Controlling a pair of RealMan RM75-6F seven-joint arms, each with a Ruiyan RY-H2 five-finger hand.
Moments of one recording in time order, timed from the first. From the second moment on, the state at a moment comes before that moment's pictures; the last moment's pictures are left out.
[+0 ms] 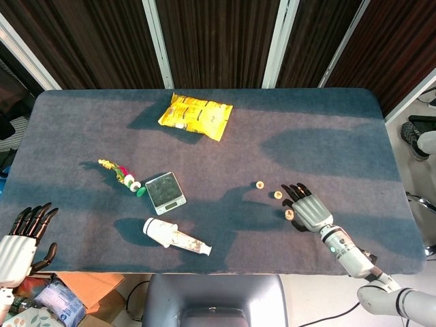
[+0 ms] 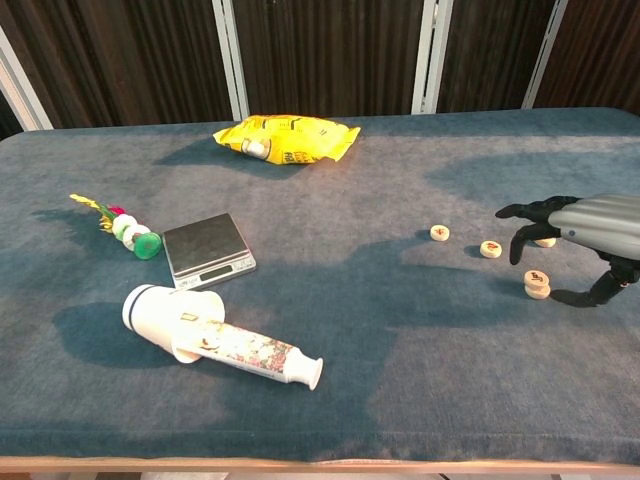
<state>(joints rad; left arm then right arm) -0.10 -1.09 0.02 -1.53 1.65 1.54 -0.09 0.56 -1.43 -0.01 -1.25 -1.47 0.94 -0.12</state>
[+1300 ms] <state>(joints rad) -0.10 -1.09 0.03 -1.53 1.66 1.54 -0.09 0.53 -1.42 0.03 -1.27 -1.41 0.99 -0.17</state>
